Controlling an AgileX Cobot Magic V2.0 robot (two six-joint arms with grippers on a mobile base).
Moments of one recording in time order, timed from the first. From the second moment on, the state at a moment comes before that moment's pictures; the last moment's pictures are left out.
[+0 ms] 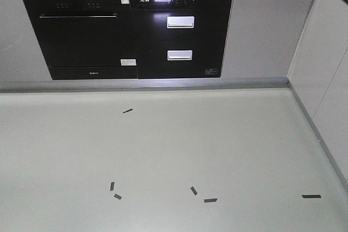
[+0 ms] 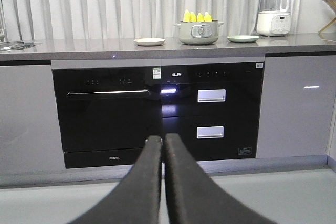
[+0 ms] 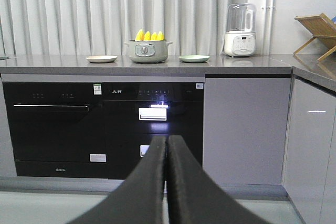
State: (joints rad) left arm -0.03 -0.01 0.03 0.11 0.04 -0.14; right arm 0.07 -0.01 0.03 -0.01 -0.02 0.01
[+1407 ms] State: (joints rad) left arm -0.03 -0.01 0.03 0.11 0.04 -0.14; right arm 0.07 -0.01 0.03 -0.01 -0.02 0.01
